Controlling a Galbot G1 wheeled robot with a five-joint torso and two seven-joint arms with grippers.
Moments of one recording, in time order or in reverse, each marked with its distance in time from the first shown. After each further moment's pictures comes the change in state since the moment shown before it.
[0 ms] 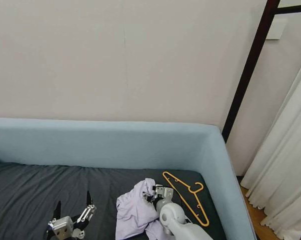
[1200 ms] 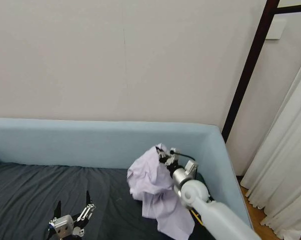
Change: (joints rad) left arm -0.027 0.025 -0.001 0.030 -0.008 -0.001 -0.020; right arm -0.015 -0.071 0.006 0.098 -0.049 0.158 -0.106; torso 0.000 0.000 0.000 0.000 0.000
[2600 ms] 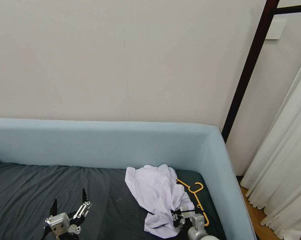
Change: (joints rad) left arm -0.030 0.023 -0.023 0.022 -0.040 -0.003 -0.009; right arm -0.224 -0.313 -0.042 0.192 -0.085 -0.003 -0.026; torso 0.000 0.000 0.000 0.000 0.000
